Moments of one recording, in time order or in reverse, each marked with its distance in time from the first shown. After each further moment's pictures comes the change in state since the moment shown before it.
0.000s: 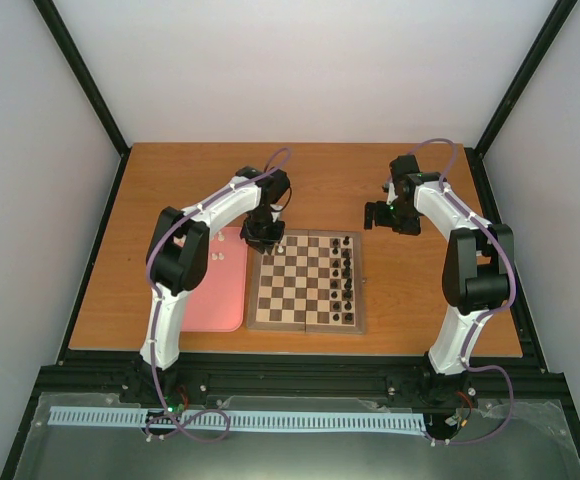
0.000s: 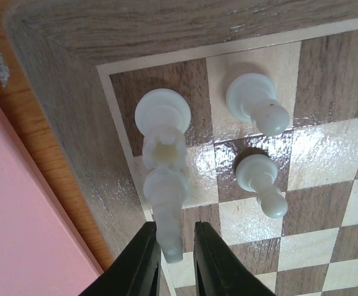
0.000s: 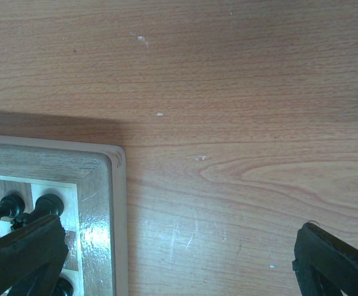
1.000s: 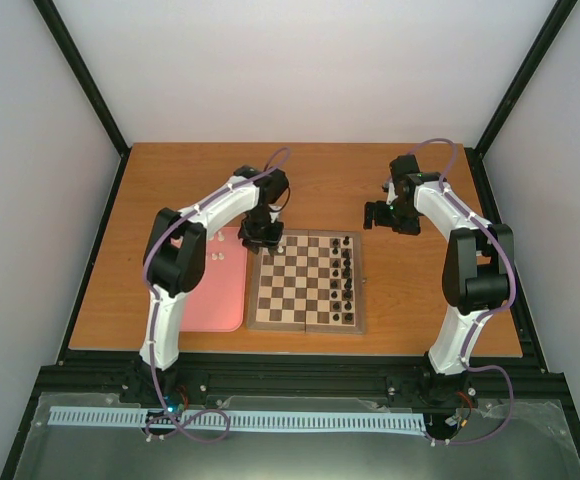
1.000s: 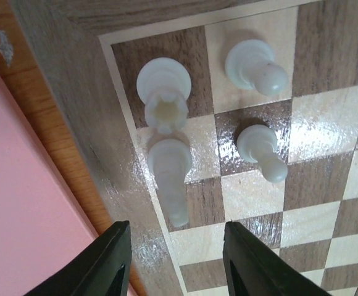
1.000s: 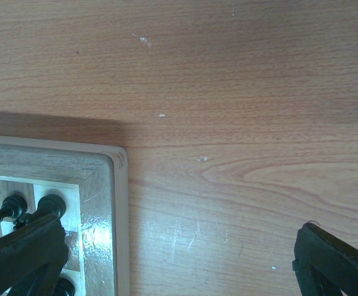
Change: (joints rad) left arm 0.000 -0.021 -0.013 -0.025 0.005 0.026; right arm 0.000 0.000 0.000 0.003 -0.005 0.000
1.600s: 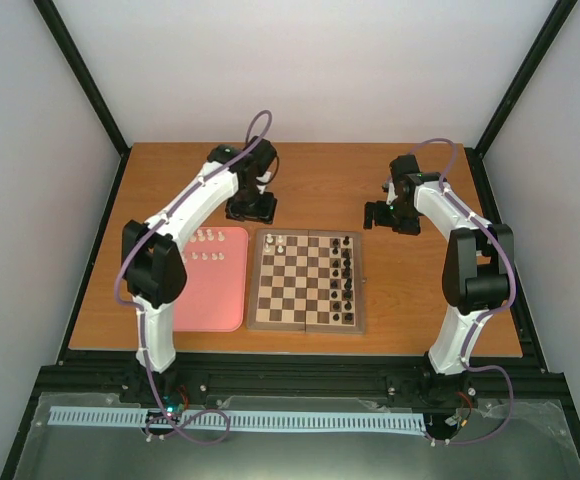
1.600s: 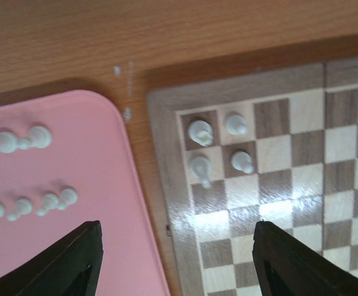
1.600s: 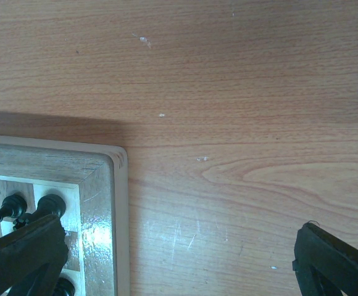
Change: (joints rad) left arm 0.027 -0.170 0.106 -0.015 -0.134 -0.009; right arm 0.000 0.000 0.000 0.000 0.000 0.000
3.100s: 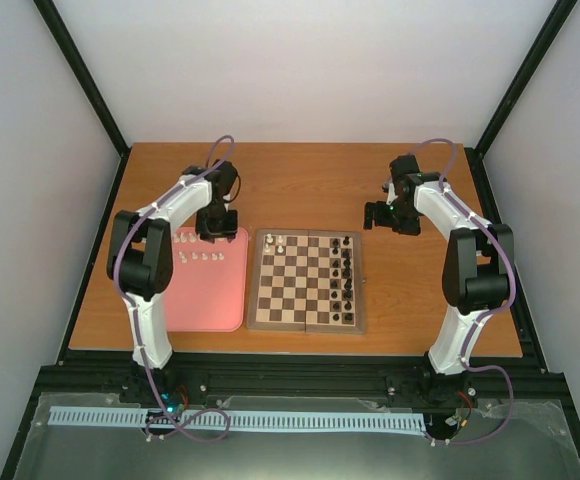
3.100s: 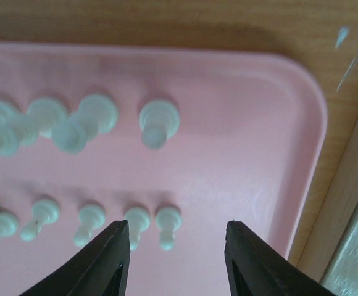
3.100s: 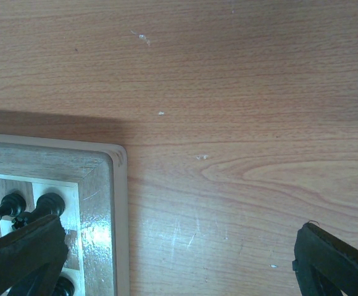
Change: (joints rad) left arm 0.231 0.023 -0.309 0.188 -0.032 -0.019; right arm 0.000 0.000 0.000 -0.005 0.000 0.000
